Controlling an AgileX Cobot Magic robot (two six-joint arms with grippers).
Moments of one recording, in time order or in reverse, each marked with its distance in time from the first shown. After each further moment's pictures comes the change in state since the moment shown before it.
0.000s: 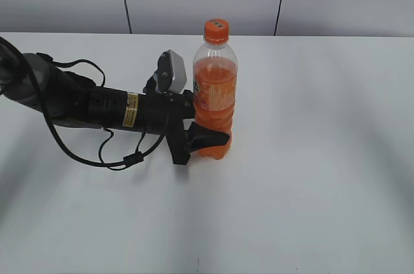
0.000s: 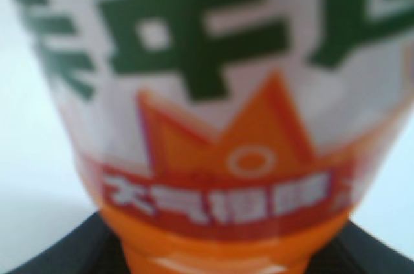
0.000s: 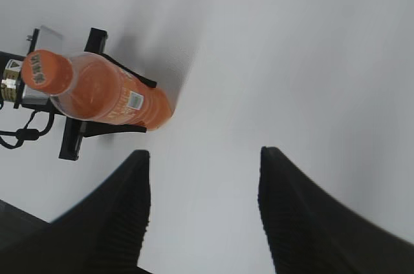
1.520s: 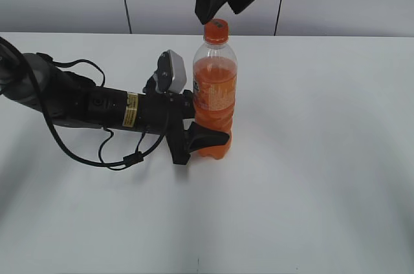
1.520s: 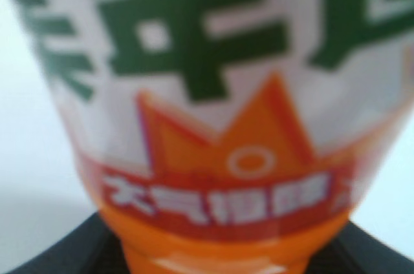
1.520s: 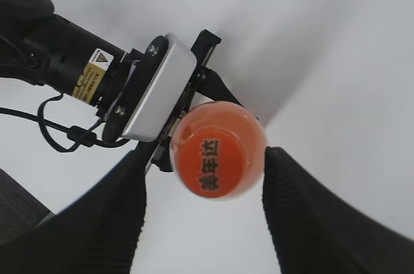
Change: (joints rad) left arm 0.000 0.000 0.000 -0.001 0.001 0.001; right arm 0.333 0.367 -0.270 -0.088 0.000 0.026
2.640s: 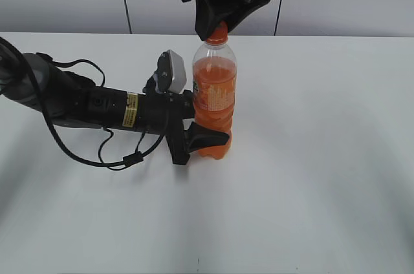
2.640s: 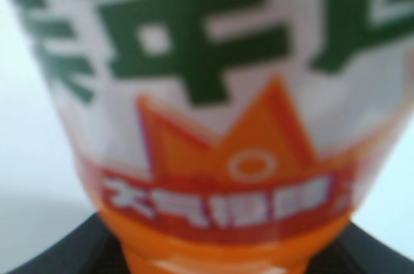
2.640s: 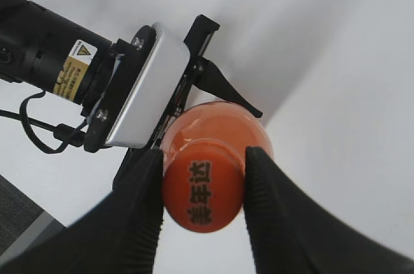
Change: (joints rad) left arm 0.000 0.000 0.000 0.000 0.000 0.002; right arm 0.000 0.058 0.000 0.015 0.000 0.012
